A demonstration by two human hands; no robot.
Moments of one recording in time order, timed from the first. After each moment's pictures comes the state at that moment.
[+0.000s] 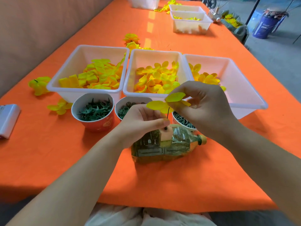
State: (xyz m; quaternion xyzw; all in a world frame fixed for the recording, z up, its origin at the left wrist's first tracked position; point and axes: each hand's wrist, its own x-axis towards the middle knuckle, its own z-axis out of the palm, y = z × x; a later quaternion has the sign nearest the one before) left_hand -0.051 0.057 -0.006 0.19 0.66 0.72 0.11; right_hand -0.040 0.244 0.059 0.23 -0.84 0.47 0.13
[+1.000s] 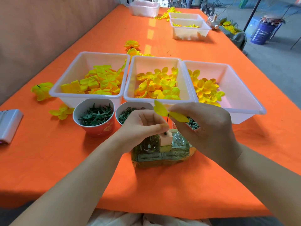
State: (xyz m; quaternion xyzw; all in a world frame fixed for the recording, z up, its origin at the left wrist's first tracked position) left_hand -0.055 0.054 -0.012 0.21 0.65 0.72 0.11; right_hand -0.027 0.254 0.039 0.37 -0.81 0.28 0.37
